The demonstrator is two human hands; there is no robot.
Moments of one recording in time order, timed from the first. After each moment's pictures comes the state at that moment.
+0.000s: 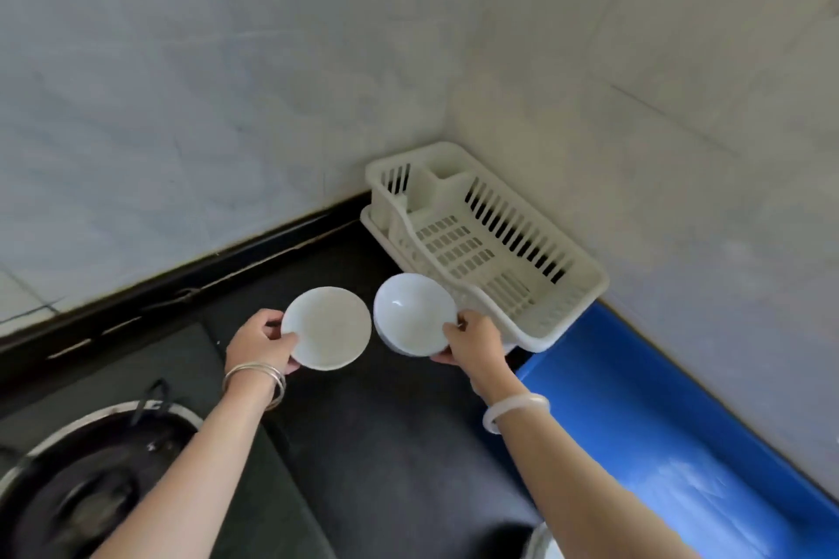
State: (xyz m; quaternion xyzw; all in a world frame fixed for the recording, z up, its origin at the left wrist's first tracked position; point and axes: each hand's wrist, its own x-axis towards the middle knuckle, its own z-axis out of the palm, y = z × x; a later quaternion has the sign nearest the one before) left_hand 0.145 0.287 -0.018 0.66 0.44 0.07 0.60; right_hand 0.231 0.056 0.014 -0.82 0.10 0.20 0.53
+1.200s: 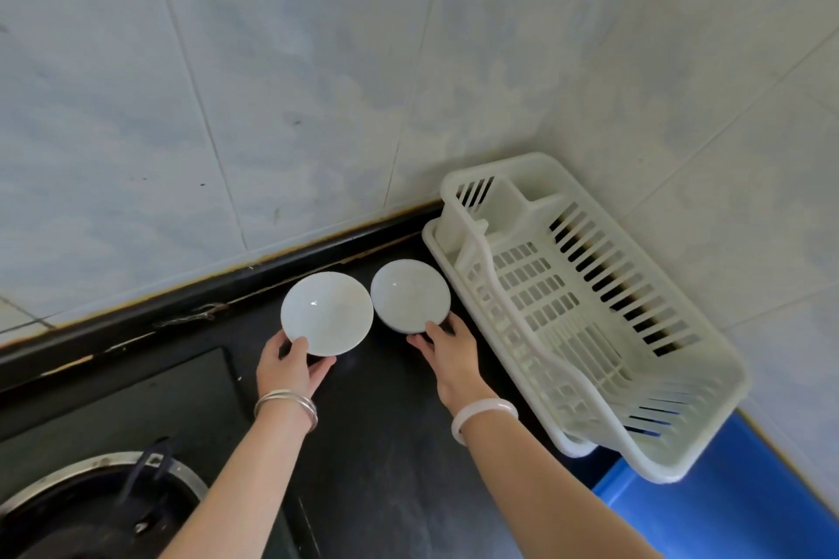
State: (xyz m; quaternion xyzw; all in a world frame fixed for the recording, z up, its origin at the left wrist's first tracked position) left_hand 0.211 0.328 -0.080 0.31 0.55 0.16 0.76; right_hand 0.316 0.185 -0.087 -0.63 0.23 0.26 0.70
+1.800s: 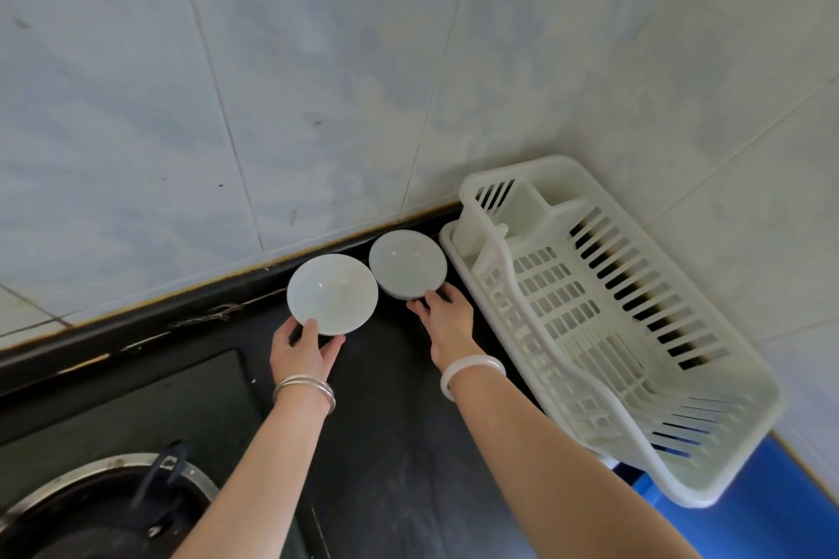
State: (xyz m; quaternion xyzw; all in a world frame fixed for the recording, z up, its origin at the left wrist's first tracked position) left_hand 0.227 0.337 -0.082 0.28 0.55 0.22 0.75; right_hand 0.343 0.233 -0.075 -0.63 0.21 0.24 0.71
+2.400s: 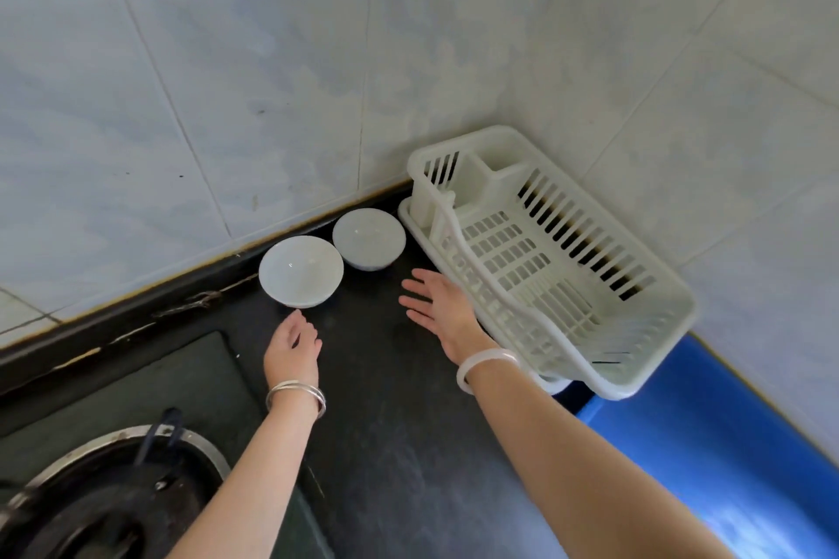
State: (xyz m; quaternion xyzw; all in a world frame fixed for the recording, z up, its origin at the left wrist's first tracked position) left_hand 0.189 0.292 -0.076 0.46 0.48 0.20 0.72; right_hand 0.297 0.156 -0.016 -0.68 0.09 0.33 0.65
